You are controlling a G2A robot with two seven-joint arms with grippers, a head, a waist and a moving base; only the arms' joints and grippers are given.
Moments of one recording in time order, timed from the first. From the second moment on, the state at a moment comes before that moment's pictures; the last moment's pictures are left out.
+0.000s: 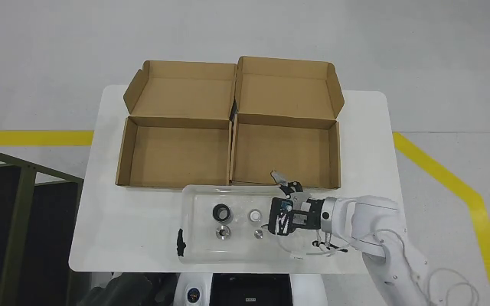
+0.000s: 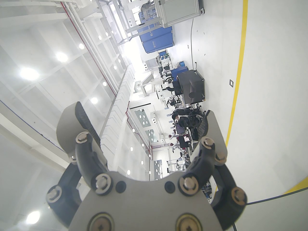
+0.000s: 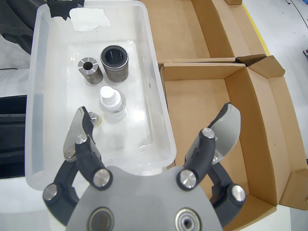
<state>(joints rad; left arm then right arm) -0.36 -0.19 -0.39 -1.44 1.98 -0.36 0.13 -1.39 -1.18 1.25 -2.09 -1.38 -0.98 0.58</state>
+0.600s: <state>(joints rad) -0.36 -0.19 -0.39 -1.44 1.98 -0.36 0.13 -1.37 -1.17 1.13 -2.09 -1.41 -0.97 0.59</state>
